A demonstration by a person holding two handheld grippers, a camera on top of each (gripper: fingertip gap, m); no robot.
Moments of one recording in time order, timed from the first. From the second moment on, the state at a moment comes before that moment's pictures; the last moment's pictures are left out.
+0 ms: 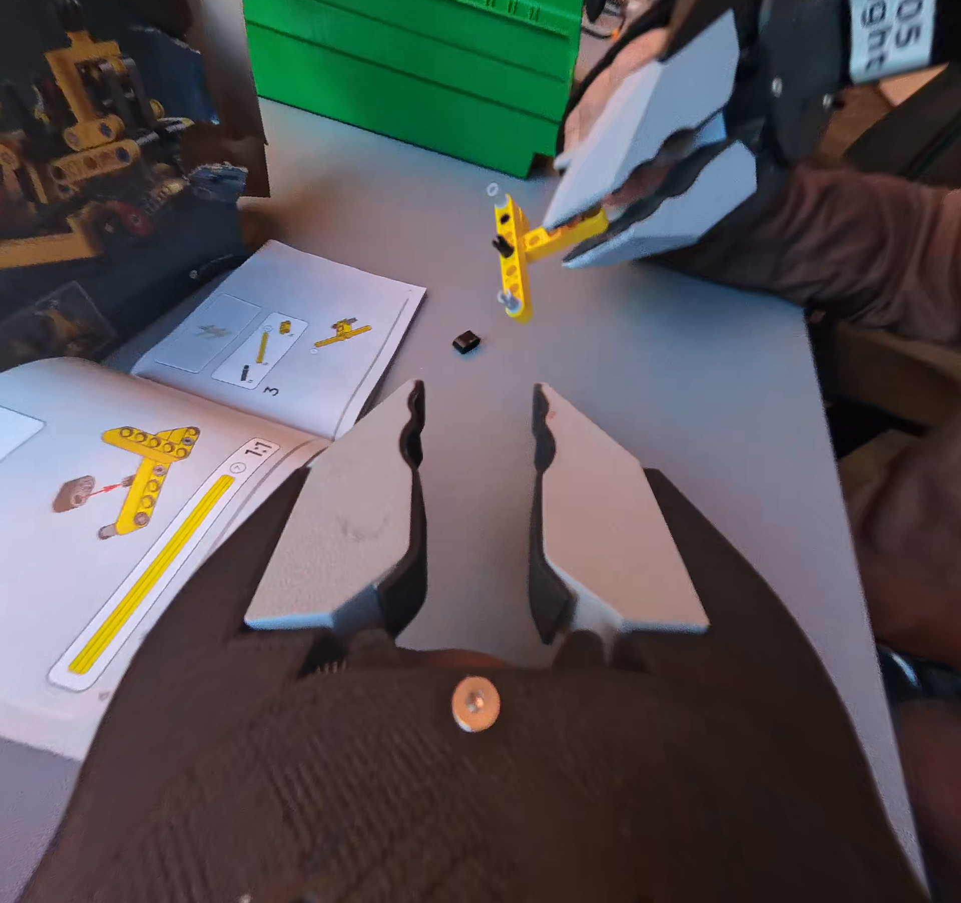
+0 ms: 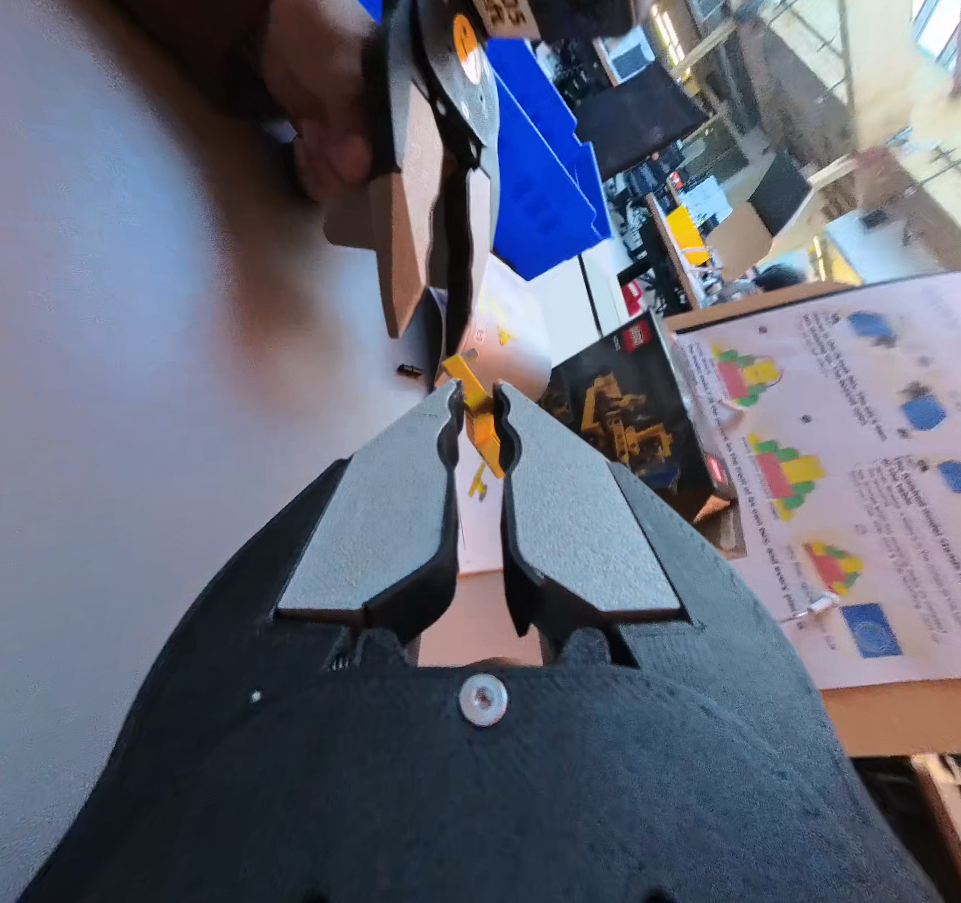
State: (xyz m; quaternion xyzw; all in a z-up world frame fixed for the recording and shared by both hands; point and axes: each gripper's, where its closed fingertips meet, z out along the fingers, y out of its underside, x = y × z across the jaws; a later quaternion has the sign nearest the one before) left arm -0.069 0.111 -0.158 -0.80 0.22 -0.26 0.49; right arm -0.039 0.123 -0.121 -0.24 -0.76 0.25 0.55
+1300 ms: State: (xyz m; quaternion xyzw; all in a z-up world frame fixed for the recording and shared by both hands) left arm -0.075 0.105 -0.185 -0.84 0.27 -0.19 0.44; right arm -0.031 0.162 -0.212 -0.49 -0.77 0.30 0.25
